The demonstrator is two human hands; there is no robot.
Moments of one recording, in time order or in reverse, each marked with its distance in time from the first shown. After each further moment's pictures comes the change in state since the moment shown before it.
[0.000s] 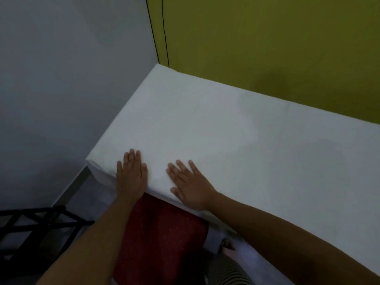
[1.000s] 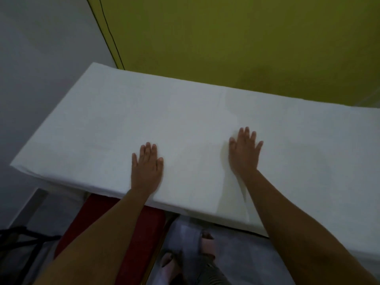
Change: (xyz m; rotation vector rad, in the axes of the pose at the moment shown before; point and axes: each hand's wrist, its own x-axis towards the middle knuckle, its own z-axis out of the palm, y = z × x) left_hand -0.057 0.213 0.062 0.019 -0.070 0.237; right_hand -0.210 0.209 -0.051 0.156 0.169 1.157
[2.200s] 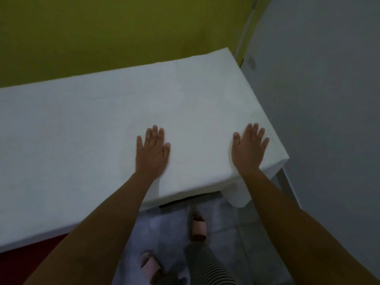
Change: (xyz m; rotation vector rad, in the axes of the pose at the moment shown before) left_hand -0.061 0.361 0.102 0.108 -0.199 0.561; right_hand -0.104 0.372 -0.087 -0.005 0.126 0.594
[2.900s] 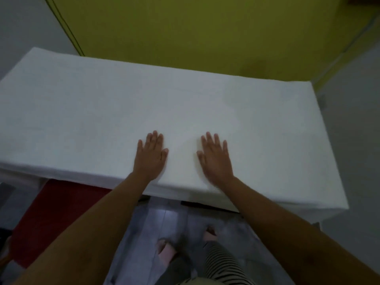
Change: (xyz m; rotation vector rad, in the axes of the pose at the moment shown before) left_hand -0.103 -0.137 -0.029 -0.034 0.054 -0.340; right_hand -0.113 -0.177 0.033 -0.059 -0.222 -0.959
